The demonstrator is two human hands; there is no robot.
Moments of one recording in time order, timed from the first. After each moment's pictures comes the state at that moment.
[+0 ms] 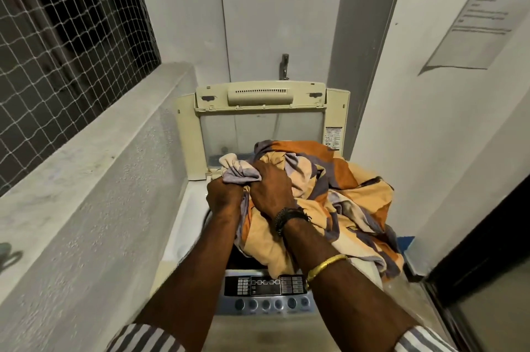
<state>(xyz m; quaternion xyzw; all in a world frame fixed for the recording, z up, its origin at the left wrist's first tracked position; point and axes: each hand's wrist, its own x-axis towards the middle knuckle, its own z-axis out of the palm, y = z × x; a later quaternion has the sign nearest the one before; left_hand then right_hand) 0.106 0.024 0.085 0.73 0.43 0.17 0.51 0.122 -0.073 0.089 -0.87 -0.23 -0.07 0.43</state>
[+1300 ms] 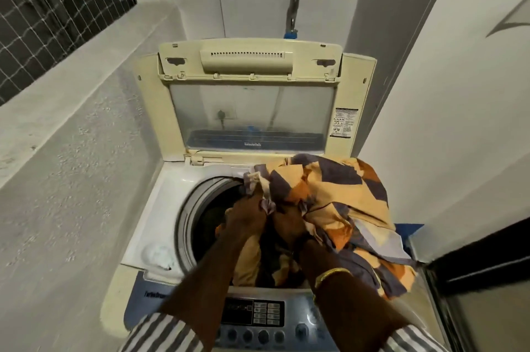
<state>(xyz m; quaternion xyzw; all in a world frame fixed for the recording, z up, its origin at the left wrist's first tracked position) 0.179 -0.017 -0.057 0.93 0.20 -0.08 0.29 0.212 -0.137 -0.088 -0.84 -0.09 0.23 0.48</state>
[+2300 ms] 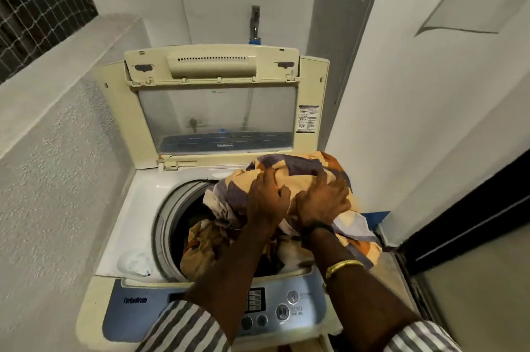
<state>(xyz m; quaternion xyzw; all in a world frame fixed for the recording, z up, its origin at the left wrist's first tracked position) 0.201 -0.111 -0.027 0.92 0.13 0.12 0.34 0.224 -0.220 -0.021 -0.96 0.15 -0.06 0.22</state>
